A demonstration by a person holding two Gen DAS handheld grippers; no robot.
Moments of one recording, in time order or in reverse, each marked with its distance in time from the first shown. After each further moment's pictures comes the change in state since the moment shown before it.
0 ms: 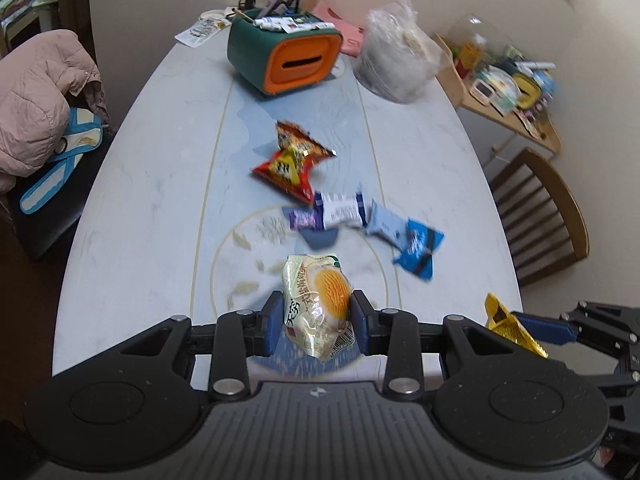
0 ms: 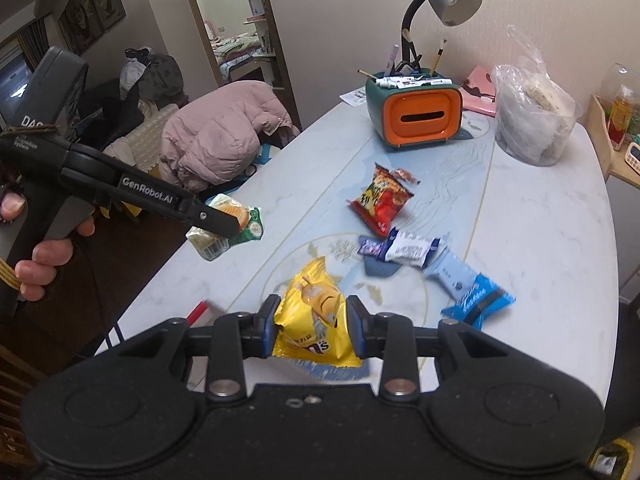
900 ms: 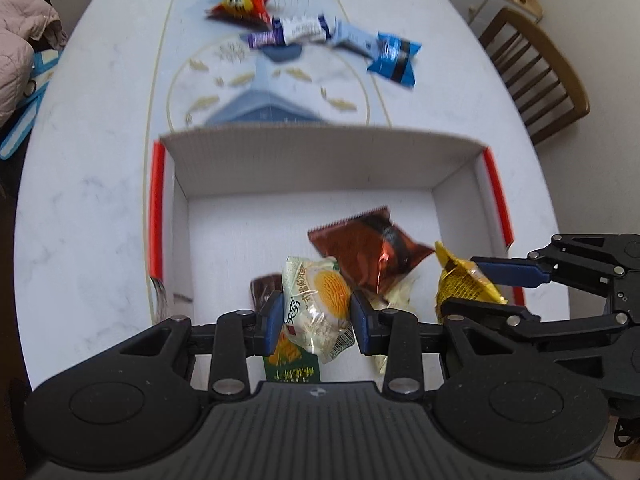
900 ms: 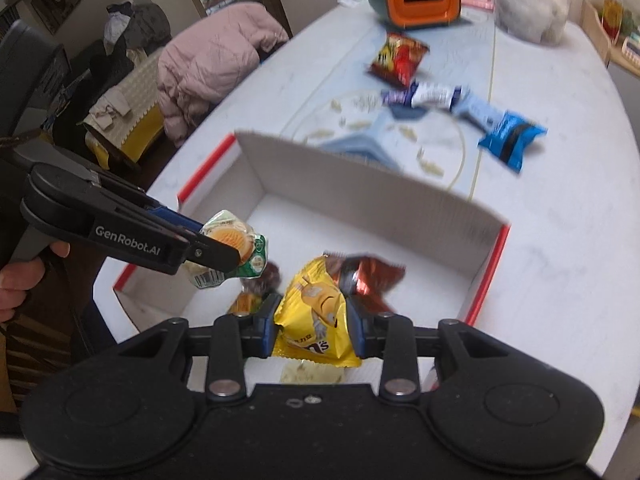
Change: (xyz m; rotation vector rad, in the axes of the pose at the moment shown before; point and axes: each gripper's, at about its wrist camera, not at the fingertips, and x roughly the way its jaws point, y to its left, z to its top) left arm 0.041 -0.029 -0.150 0.145 0.271 0.017; right arm 0.025 0.046 -0.135 0.110 0.196 0.004
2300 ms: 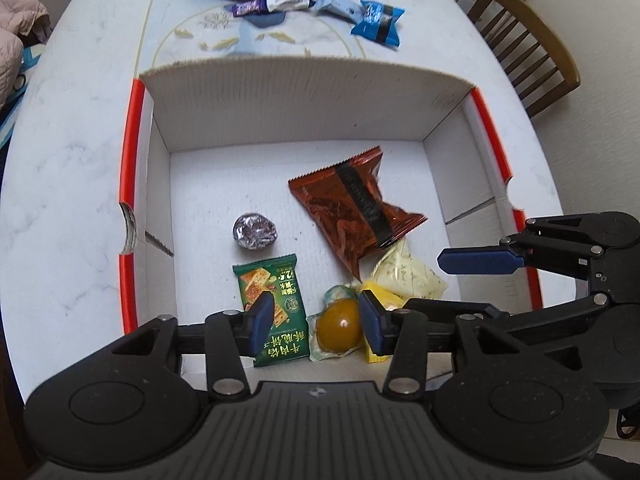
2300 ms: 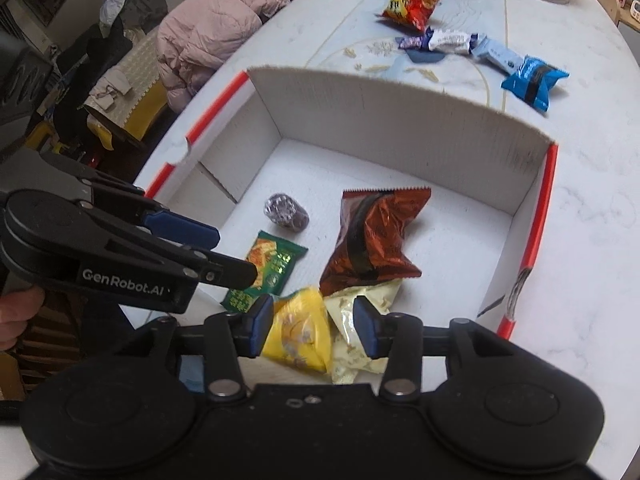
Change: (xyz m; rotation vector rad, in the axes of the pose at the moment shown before) left arm 0.008 -0.007 -0.037 0.037 -0.001 -0.018; right arm 0.020 0.018 -0.026 0.033 0.068 0.028
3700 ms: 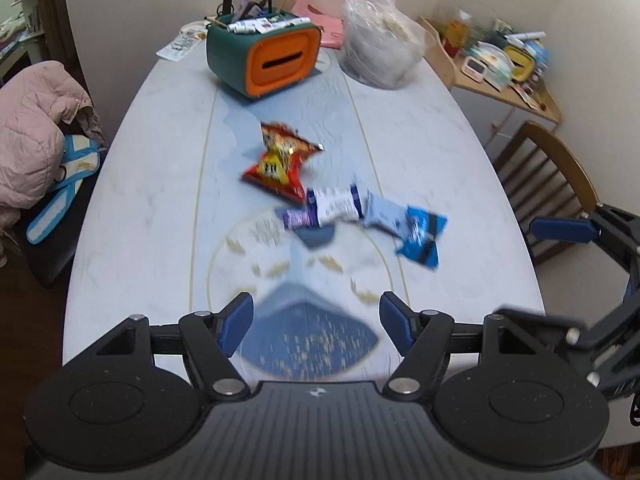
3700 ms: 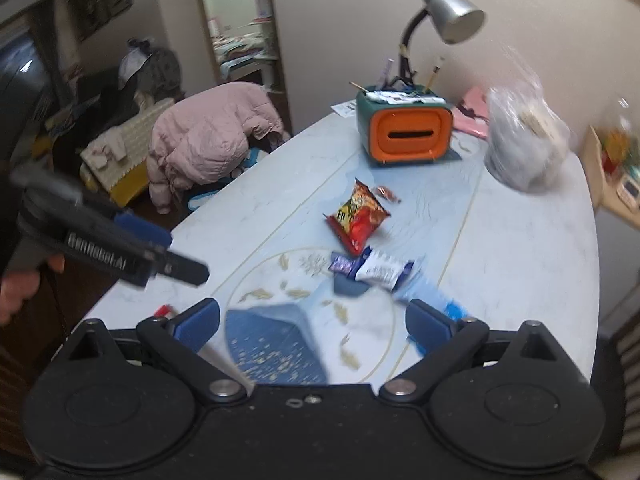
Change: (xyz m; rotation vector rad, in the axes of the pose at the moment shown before) left arm -0.073 0.037 0.186 -0.099 -0.274 0.078; right arm -0.074 -0.068 0.181 -0.256 -0.285 -0.086
